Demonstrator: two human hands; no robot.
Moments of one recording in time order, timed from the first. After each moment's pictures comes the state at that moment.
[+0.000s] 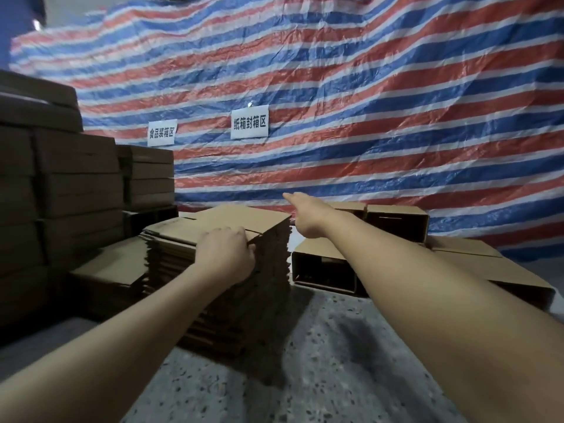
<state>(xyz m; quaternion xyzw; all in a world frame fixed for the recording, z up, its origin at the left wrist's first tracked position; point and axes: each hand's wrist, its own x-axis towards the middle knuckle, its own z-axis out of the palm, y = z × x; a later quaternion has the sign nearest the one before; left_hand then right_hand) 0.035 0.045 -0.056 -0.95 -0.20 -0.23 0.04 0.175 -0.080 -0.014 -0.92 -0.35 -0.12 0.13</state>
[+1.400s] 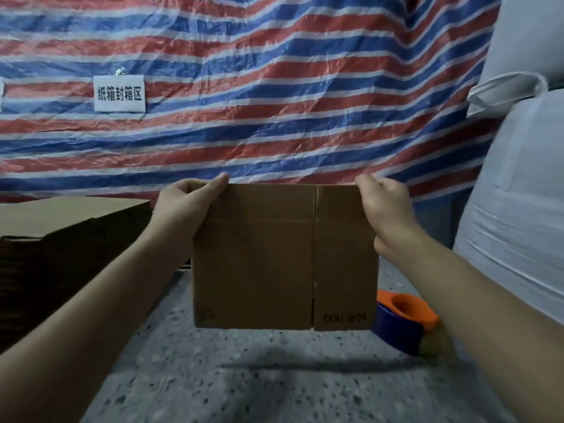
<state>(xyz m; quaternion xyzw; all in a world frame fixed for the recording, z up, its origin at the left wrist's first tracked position) 0.041 -0.132 -0.036 -0.69 0.03 -0.26 -0.68 0.068 -0.387 -0.033 -0.71 -0.04 -0.31 0.63</state>
